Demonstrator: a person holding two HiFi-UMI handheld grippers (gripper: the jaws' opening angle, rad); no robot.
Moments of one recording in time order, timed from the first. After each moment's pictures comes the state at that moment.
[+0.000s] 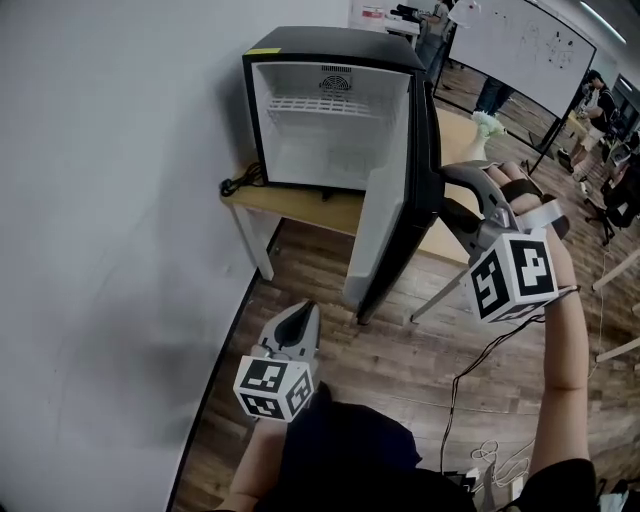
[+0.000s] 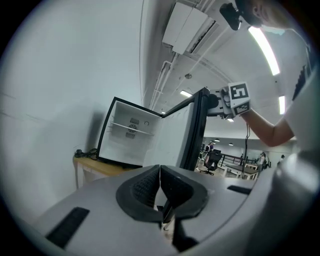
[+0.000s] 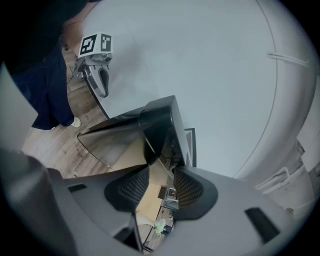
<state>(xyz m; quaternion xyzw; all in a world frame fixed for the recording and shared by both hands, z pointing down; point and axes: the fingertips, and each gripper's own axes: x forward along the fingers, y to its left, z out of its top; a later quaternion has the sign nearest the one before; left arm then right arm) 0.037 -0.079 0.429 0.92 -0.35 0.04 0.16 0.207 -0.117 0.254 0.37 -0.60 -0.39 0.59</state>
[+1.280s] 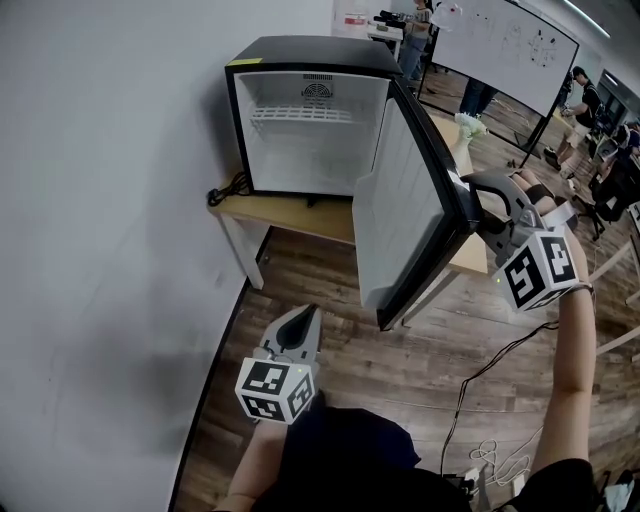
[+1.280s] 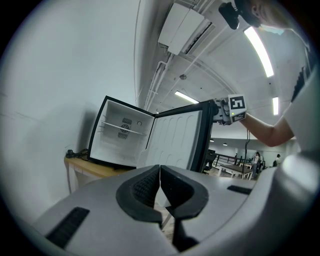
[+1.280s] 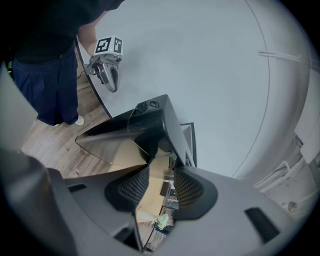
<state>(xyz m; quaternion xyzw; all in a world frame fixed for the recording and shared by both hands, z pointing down) 0.064 -0.066 0.425 0.94 -0.32 0.03 0.15 0.277 -0.086 0.254 0.37 -0.61 -0.39 0.58</state>
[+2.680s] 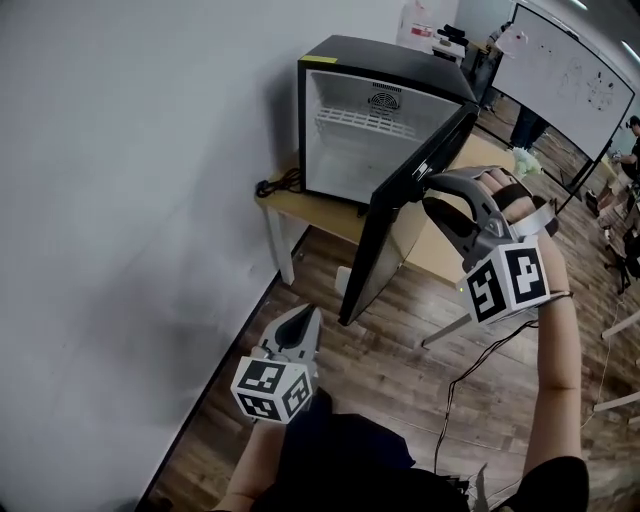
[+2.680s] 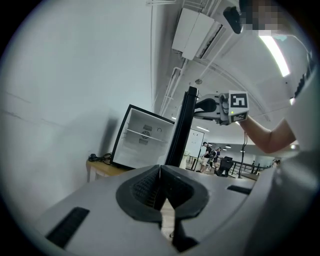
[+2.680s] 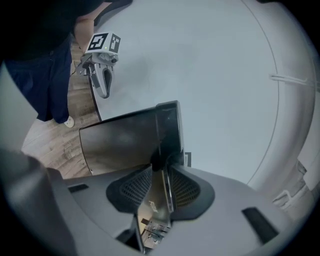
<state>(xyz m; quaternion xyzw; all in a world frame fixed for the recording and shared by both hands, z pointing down) -0.002 -0.110 0.419 0.90 -0.41 0.01 0.17 0.145 -0.176 0.247 0.31 -0.63 -0.48 0.53</state>
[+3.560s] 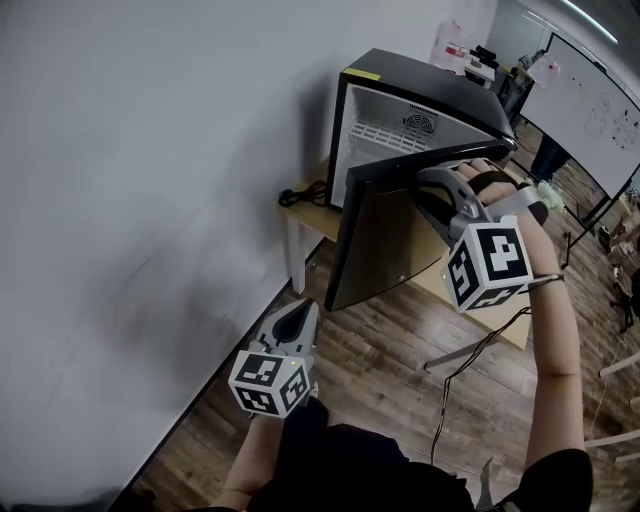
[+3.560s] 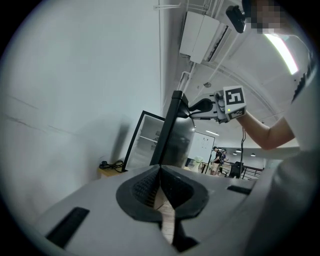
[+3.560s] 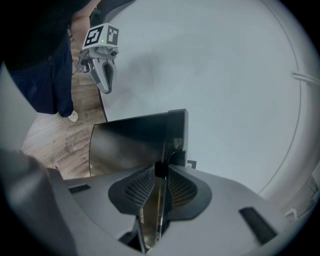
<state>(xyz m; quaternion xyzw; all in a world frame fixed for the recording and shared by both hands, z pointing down) -0.040 -0.166 0.410 0.87 -0.45 -0.02 0.17 0.090 -0.257 0.248 0.25 -0.62 -0.49 0.56</state>
